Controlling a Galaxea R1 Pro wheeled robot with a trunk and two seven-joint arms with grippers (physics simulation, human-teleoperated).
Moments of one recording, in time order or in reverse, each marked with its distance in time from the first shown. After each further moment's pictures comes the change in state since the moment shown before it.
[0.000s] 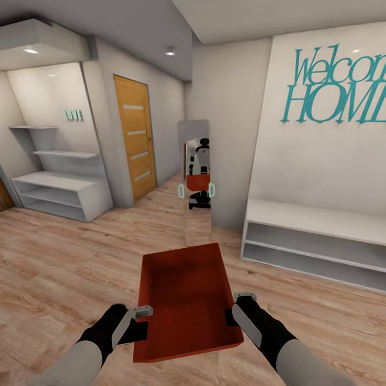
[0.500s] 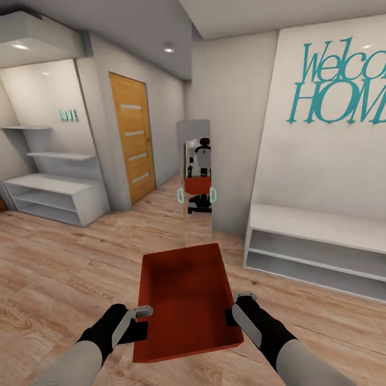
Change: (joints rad) left arm 0.000 0.000 0.000 0.000 0.001 0.000 0.000; right arm 0.000 0.001 -0.001 0.000 0.001 0.000 0.000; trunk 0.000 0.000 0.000
